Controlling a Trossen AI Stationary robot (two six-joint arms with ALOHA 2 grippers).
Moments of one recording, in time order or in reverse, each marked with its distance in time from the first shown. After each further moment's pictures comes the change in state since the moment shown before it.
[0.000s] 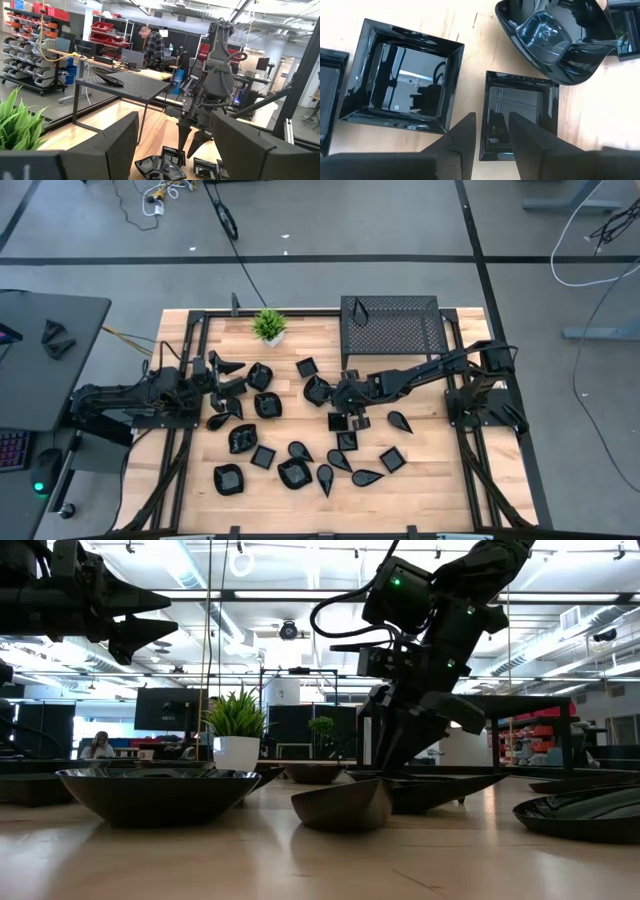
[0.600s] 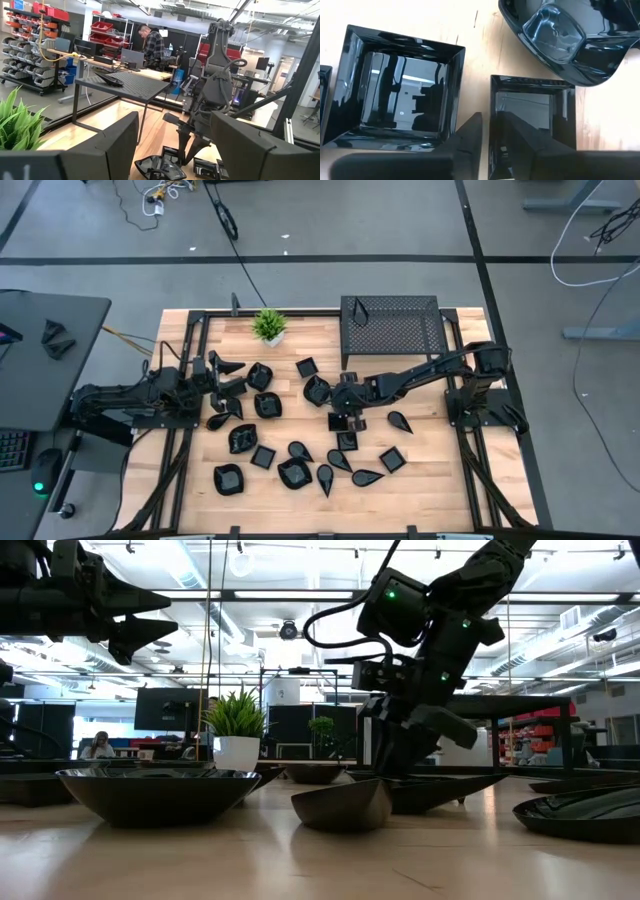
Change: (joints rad) left arm 0.000 0.000 0.000 0.000 0.000 -0.001; right arm 0.003 0.061 0.000 0.056 0.001 0.061
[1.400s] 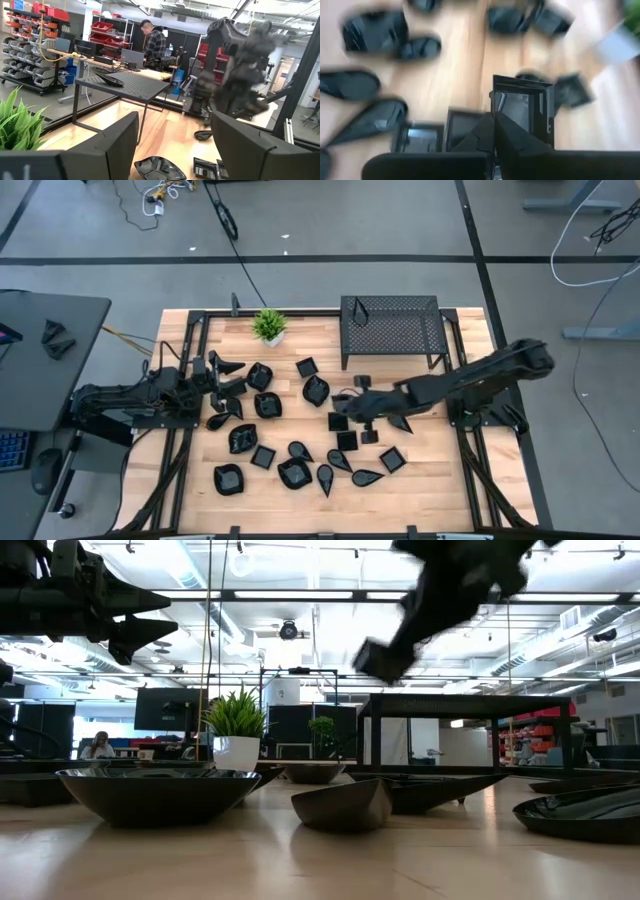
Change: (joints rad) left arm 0.000 0.000 0.000 0.000 0.000 0.001; right arm 0.201 -0.403 -0.002 -0.092 0.120 0.152
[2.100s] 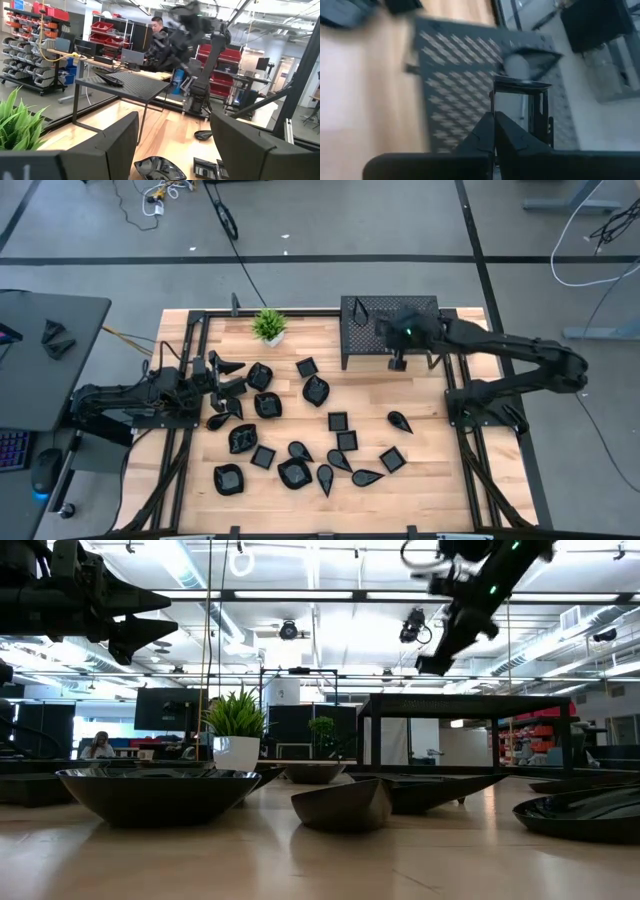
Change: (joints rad) left arm 0.000 0.000 0.000 0.000 0.000 0.000; right arm -0.623 -0.267 0.000 -0.334 0.016 -0.406
